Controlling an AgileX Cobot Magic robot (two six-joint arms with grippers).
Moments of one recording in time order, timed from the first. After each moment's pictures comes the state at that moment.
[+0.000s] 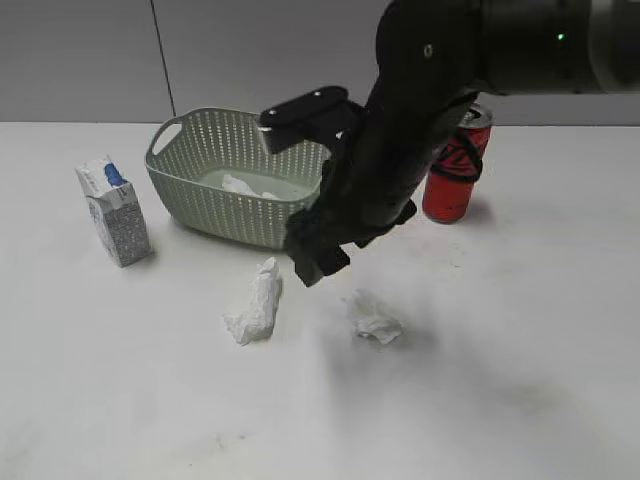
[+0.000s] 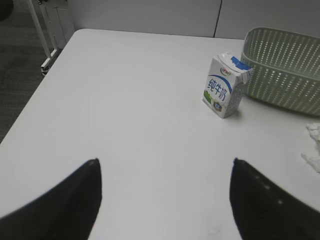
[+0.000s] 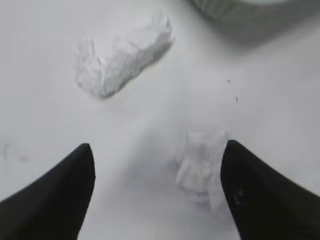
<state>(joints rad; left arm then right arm) 0.01 -0.01 -0.51 -0.09 1.03 0.06 0.73 1.88 -1.36 0.18 0.71 -0.13</state>
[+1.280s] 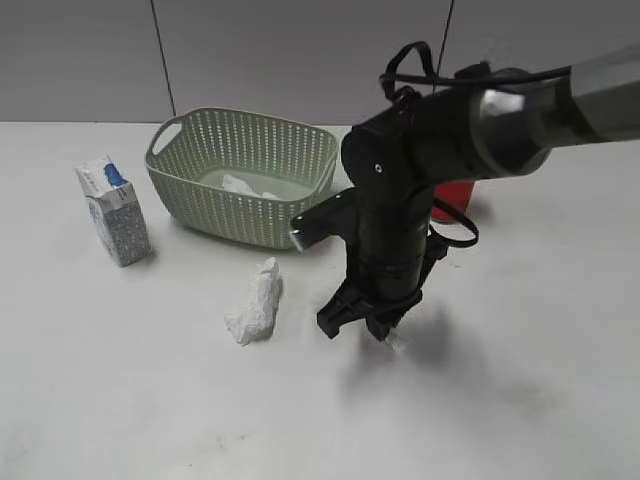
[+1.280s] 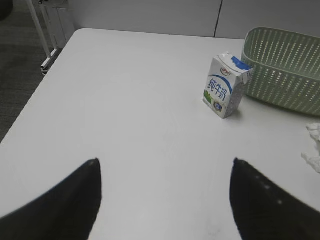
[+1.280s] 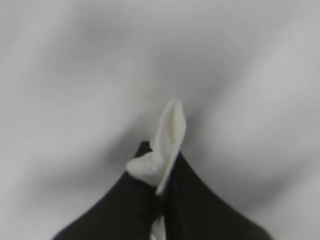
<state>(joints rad) 0.01 -0.01 -0.51 -0.09 1.03 0.06 0.73 2.12 -1.33 -0.02 0.84 0.10</state>
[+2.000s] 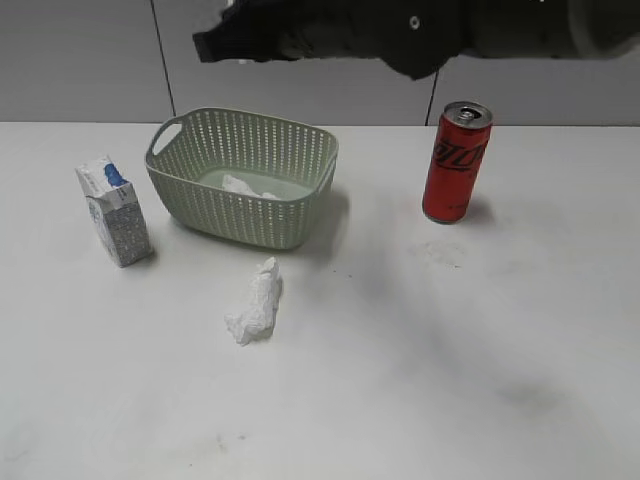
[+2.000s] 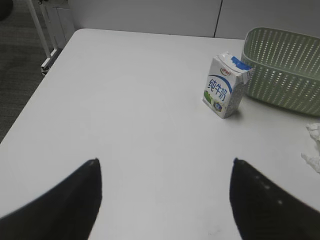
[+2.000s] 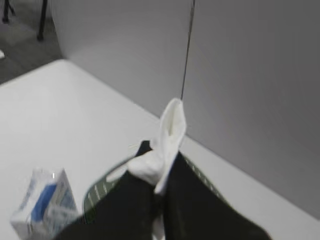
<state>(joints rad) 0.01 -0.01 -0.51 -0.09 1.03 0.06 0.73 1.92 -1.48 -0.05 0.01 0.08</state>
